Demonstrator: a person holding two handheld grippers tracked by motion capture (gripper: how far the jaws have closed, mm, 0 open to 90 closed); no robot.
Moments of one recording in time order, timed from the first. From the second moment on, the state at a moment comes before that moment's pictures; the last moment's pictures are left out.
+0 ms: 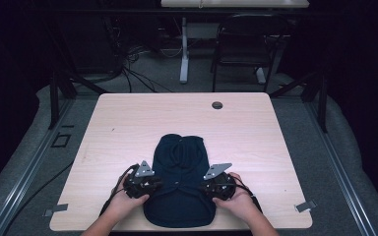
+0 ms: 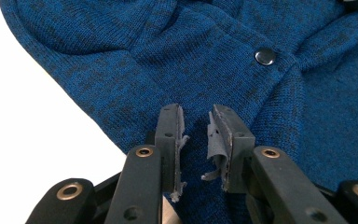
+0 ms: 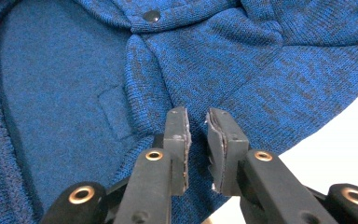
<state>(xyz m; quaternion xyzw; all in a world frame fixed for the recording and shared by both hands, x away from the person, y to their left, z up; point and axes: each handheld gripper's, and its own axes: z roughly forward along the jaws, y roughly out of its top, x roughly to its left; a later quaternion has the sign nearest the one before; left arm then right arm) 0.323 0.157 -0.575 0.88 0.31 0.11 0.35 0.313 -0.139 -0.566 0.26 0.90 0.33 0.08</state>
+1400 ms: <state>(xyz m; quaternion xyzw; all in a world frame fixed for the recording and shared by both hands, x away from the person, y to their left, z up) 0.444 0.149 -0.523 0.88 0.32 0.11 0.34 0.434 -0.121 -0.504 0.25 0.92 0.26 0.12</state>
